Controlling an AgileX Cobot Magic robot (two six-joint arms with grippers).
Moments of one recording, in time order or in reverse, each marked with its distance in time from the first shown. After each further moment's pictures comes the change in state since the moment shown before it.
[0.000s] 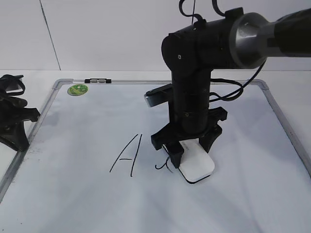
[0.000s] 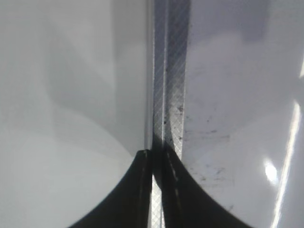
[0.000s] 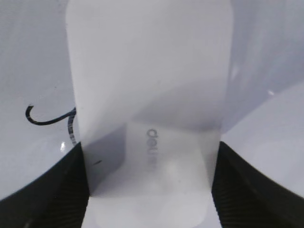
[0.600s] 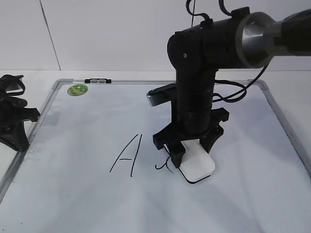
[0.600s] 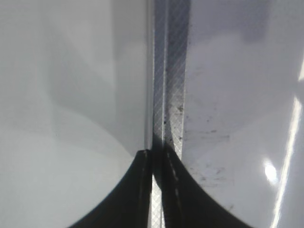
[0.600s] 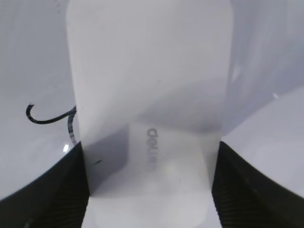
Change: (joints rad) left arm 0.000 0.000 0.000 0.000 0.000 0.000; right arm -0.008 -0.008 0.026 0.039 -0.019 -0.031
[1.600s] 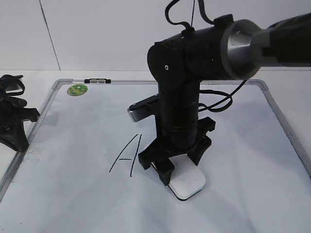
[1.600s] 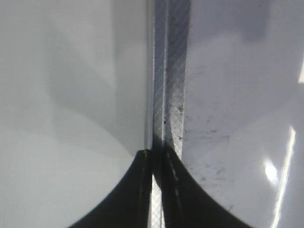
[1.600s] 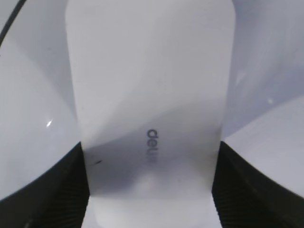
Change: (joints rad) left arm 0.000 0.000 0.000 0.000 0.000 0.000; right arm 0.097 -0.014 0.023 0.031 0.008 -0.037
